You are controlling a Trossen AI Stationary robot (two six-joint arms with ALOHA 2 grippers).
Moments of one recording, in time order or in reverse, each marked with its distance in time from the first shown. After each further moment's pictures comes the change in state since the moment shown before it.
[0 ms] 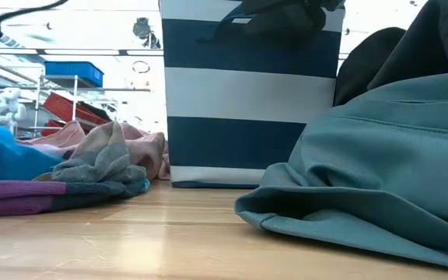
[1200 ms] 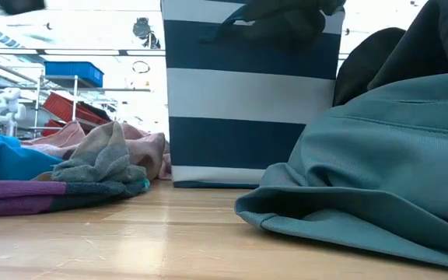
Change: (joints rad) left arm 0.050 -0.075 0.246 -0.035 -0.496 0.226; right arm -0.013 -0.001 0.000 -0.022 0.003 0.017
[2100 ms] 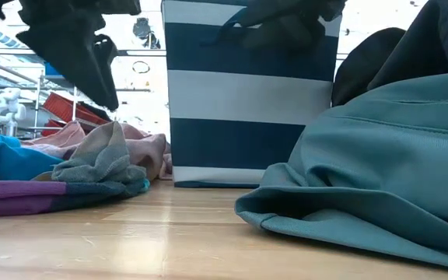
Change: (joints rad) left arm 0.192 0.259 -0.053 0.114 -0.163 0.257; right arm -0.005 0.013 0.000 0.005 -0.055 0.112
